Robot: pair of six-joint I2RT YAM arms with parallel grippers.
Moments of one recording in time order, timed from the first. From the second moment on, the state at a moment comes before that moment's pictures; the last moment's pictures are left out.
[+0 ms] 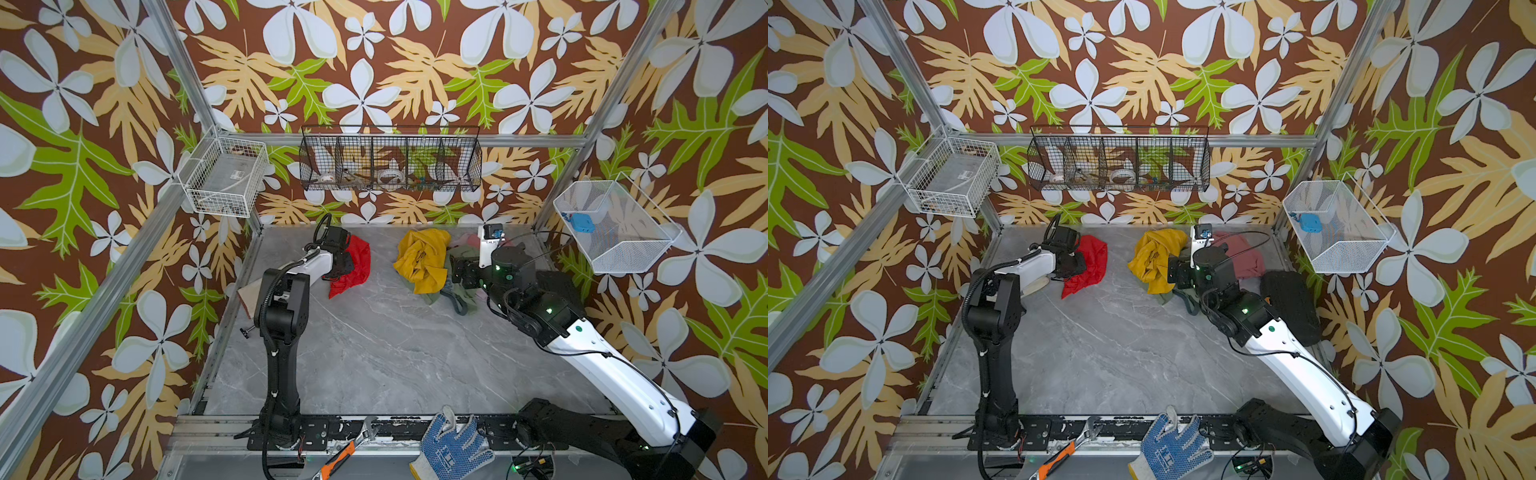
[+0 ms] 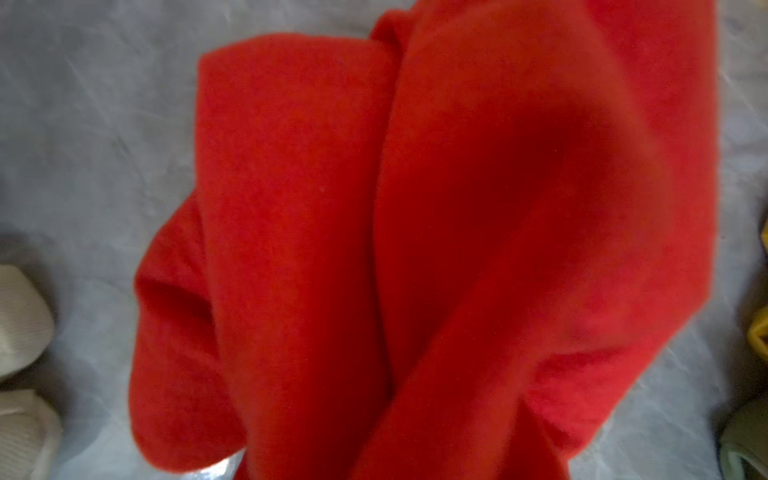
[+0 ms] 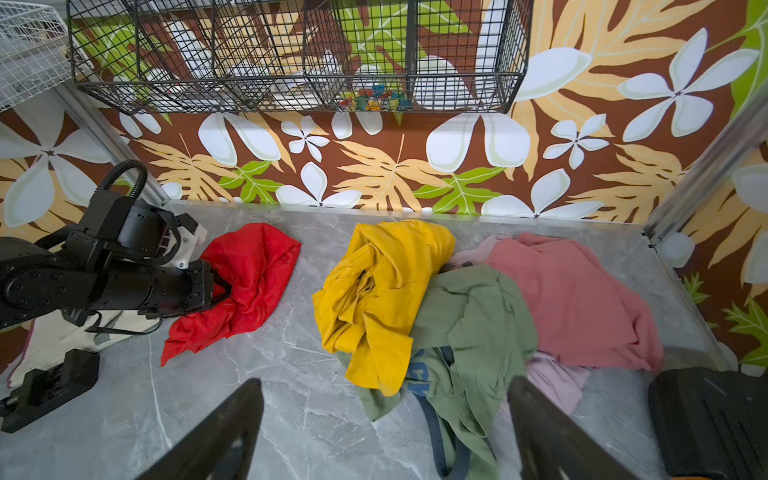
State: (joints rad) left arm -0.19 2.14 1.58 -0.48 -0.08 -0.52; right arm 0.59 1.10 1.16 -0.44 0.38 0.25
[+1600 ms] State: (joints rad) left arm -0.20 1.44 1.01 -0.25 -0.28 -0.49; right arm 0.29 0.80 0.59 -0.11 0.46 0.04
